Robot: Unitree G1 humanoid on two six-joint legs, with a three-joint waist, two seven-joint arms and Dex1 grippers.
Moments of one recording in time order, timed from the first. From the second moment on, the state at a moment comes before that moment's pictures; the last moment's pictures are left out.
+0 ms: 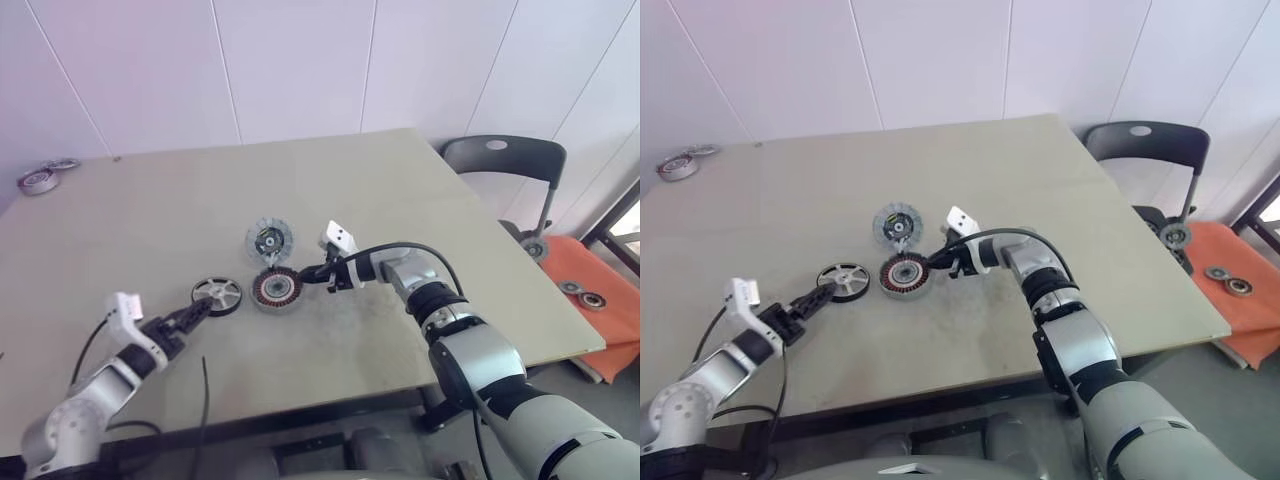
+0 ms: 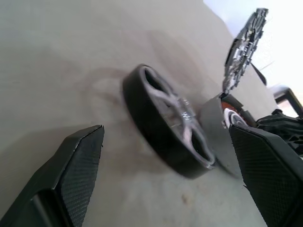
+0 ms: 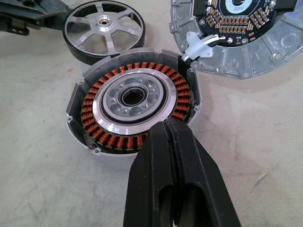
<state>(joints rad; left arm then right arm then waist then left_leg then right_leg) 0.09 0.41 0.41 -0.10 -0.94 0.75 -0.41 -0.95 -0.11 0.16 1.07 -0.02 0.10 1.17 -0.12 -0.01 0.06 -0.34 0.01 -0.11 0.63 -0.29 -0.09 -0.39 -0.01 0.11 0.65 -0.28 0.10</state>
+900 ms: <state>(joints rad) 0.04 0.39 0.37 -0.08 -0.83 0.73 -0.46 -0.93 -0.11 0.16 1.05 -0.02 0.10 1.14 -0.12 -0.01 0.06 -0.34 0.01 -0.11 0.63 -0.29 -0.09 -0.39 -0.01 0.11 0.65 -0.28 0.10</state>
